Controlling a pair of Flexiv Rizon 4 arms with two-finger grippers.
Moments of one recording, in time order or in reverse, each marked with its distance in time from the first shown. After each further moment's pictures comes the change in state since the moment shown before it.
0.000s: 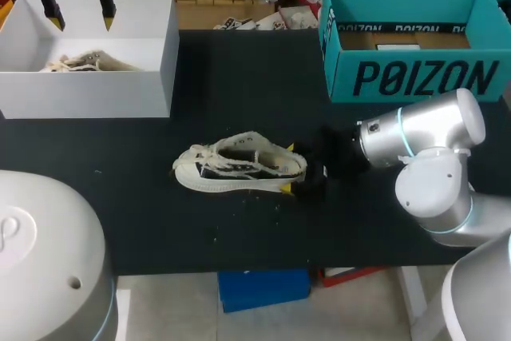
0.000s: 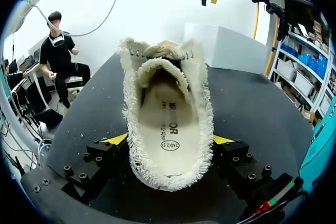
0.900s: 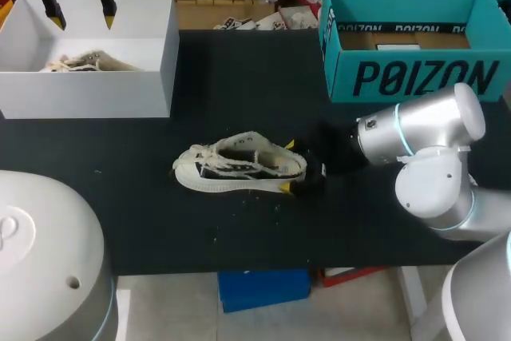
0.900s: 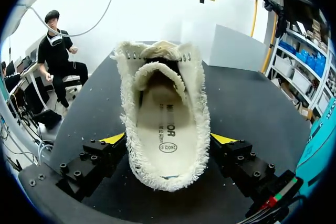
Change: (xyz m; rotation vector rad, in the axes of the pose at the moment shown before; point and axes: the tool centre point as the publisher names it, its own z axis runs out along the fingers) left arm -0.001 -0.004 -0.001 0.005 0.032 -0.003; right arm -0.001 0.004 -0.004 0.033 -0.020 0.013
